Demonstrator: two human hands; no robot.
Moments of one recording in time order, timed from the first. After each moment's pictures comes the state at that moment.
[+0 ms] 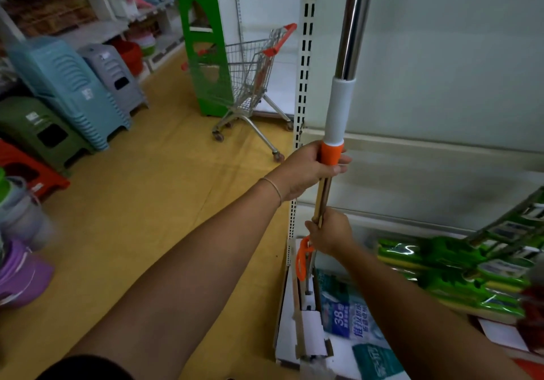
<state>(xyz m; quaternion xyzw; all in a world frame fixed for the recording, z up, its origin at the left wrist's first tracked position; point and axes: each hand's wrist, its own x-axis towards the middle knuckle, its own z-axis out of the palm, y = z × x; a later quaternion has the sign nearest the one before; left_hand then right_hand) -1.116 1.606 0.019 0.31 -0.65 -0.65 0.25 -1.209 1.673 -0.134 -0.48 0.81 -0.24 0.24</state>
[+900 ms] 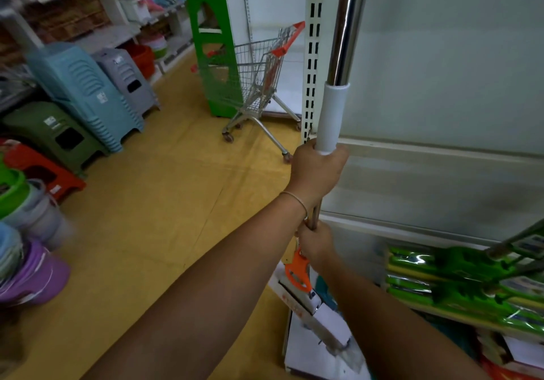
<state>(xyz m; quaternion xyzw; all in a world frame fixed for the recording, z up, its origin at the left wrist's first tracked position) -1.143 1.609 0.025 0.47 -0.55 -0.53 0.44 -1.162 1.652 -0.146 -0.27 0.69 -0.48 0.47</state>
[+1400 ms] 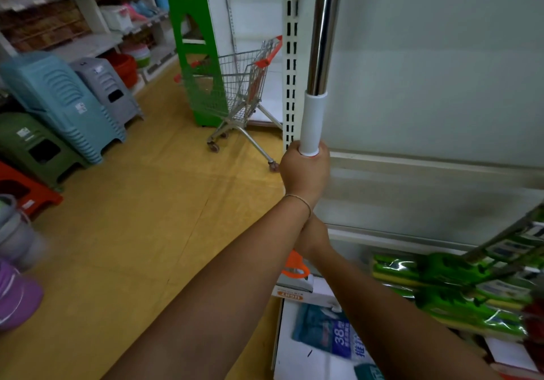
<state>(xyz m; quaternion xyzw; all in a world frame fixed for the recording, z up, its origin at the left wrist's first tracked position) -1.179 1.590 0.024 0.53 -0.51 -0.41 0.54 -1.200 1.630 -0.125 -0.50 0.76 -0.29 0.30</state>
